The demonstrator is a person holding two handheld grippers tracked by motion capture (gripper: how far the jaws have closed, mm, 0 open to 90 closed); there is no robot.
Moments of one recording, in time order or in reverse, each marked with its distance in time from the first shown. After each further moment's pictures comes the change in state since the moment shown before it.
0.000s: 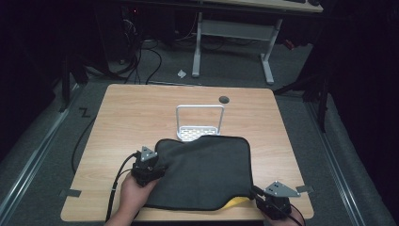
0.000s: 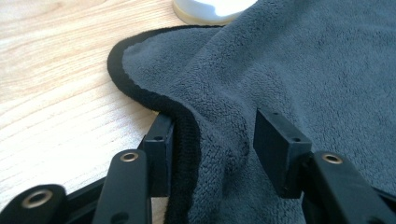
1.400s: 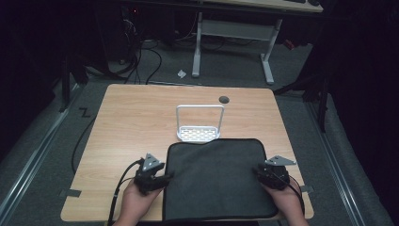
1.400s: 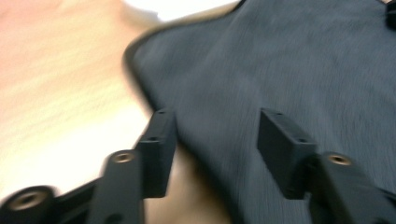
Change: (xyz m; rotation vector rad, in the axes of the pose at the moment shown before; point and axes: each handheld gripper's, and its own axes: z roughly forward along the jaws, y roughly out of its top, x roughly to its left) left arm -0.026 0.013 0.001 -0.037 -0.066 0.099; right arm -0.068 0.027 0.057 0.068 -0.064 0.064
